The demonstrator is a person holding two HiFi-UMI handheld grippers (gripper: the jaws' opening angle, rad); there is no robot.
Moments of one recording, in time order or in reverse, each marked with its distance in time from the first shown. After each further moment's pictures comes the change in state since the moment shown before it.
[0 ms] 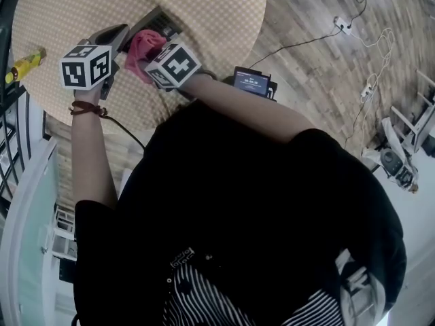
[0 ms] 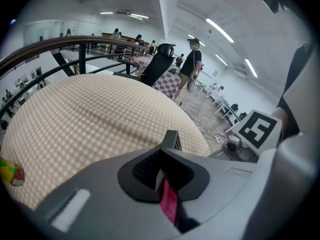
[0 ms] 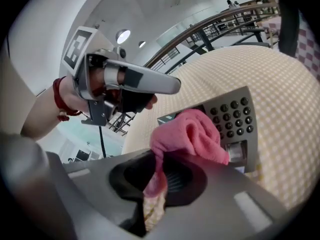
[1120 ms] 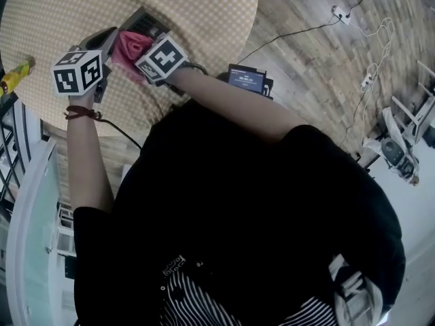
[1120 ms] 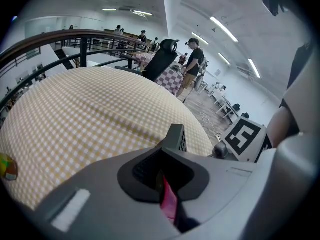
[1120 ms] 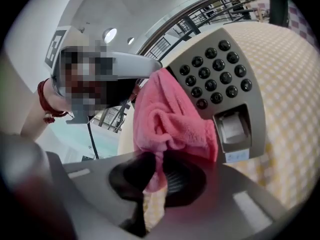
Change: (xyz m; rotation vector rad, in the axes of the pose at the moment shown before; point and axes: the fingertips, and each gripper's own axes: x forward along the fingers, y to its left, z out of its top) left arm 0.025 0.006 -0.018 -0.038 0.016 0.008; right arm 0.031 -0.036 -0.035 0.135 0.075 0.006
